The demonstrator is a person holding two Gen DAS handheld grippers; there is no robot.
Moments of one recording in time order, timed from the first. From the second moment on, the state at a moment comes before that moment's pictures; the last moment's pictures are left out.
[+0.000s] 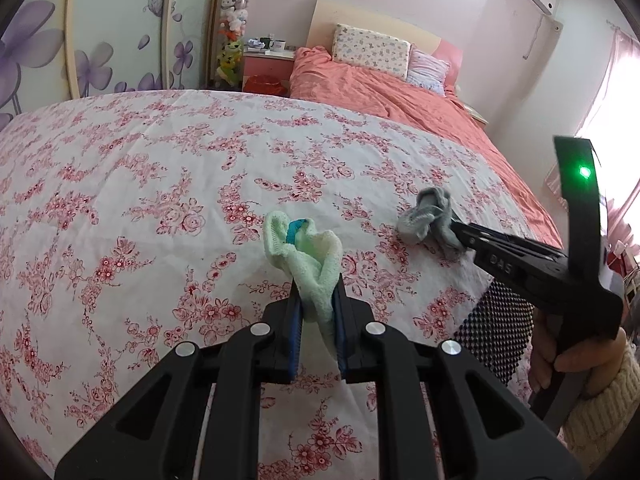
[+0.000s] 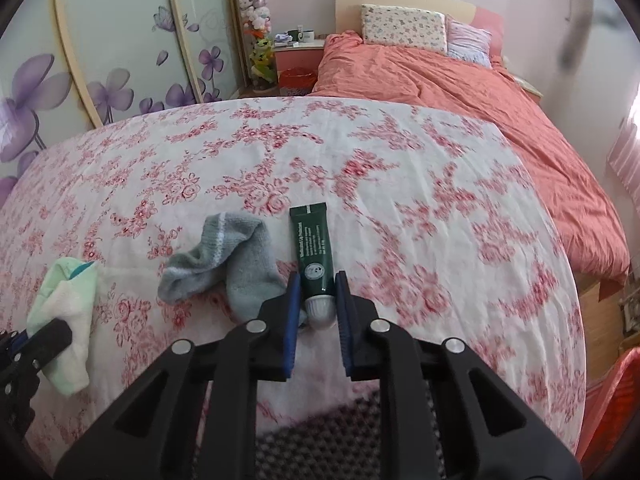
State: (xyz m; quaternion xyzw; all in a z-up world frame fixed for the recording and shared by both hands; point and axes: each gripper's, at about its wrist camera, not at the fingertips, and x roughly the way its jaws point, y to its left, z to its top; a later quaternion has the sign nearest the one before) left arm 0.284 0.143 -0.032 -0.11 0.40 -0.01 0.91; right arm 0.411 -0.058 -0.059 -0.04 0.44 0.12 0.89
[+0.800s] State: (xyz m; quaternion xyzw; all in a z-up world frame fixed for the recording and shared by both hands) left arm 0.253 0.047 0.009 -0.07 0.37 -0.09 0.92; right arm 0.298 -0.177 -0.012 0.02 0.37 0.06 0.93
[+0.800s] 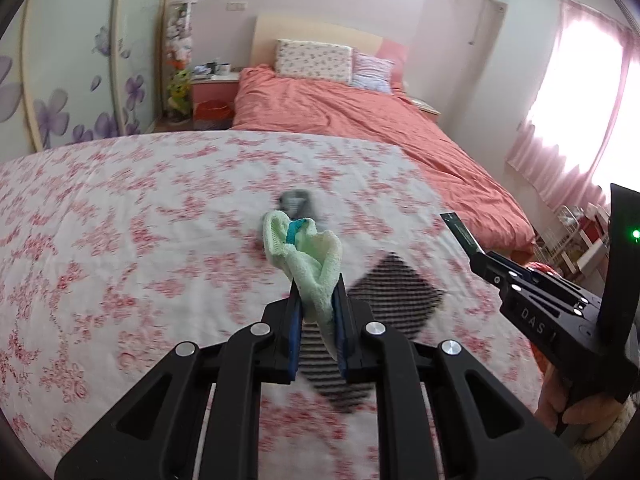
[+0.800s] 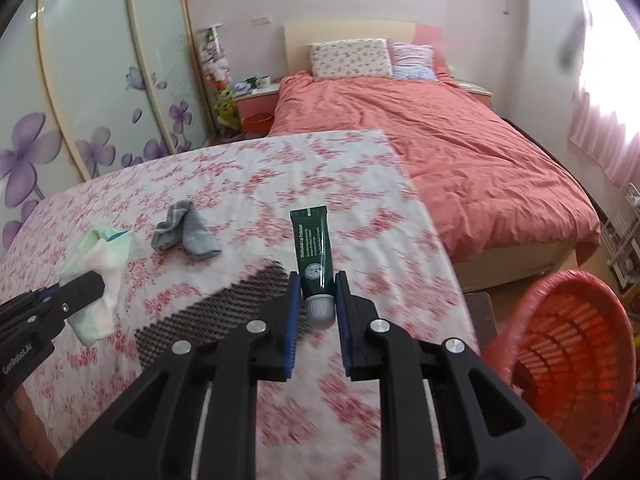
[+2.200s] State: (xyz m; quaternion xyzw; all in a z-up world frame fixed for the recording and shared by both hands) left arm 0.206 -0.195 0.003 0.02 0.36 -0.35 0.86; right arm 0.140 -0.403 -0.006 0.13 0.28 -0.16 0.94
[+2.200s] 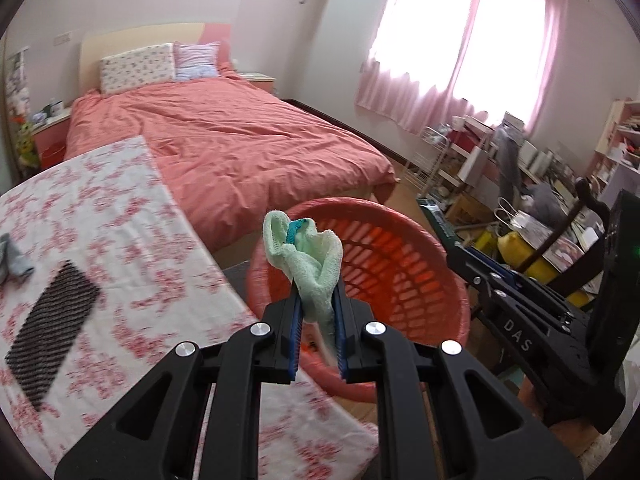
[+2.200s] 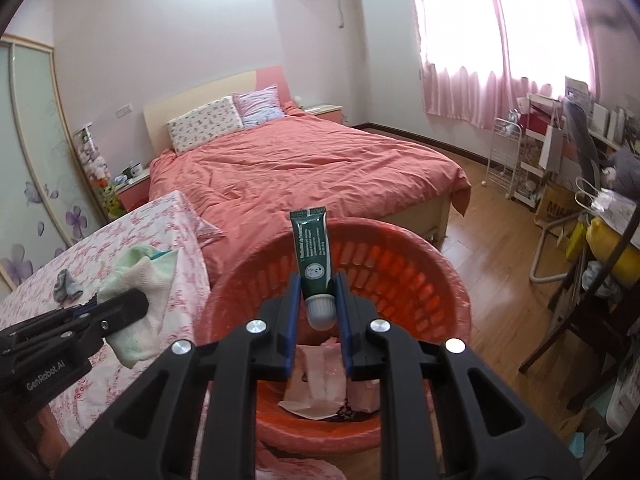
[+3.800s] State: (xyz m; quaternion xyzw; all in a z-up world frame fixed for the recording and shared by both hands) left arm 0.231 -0.039 -0.022 0.01 0.39 -0.14 0.91; right arm 0.176 -0.333 -0.005 0.11 0.31 -0.07 0.94
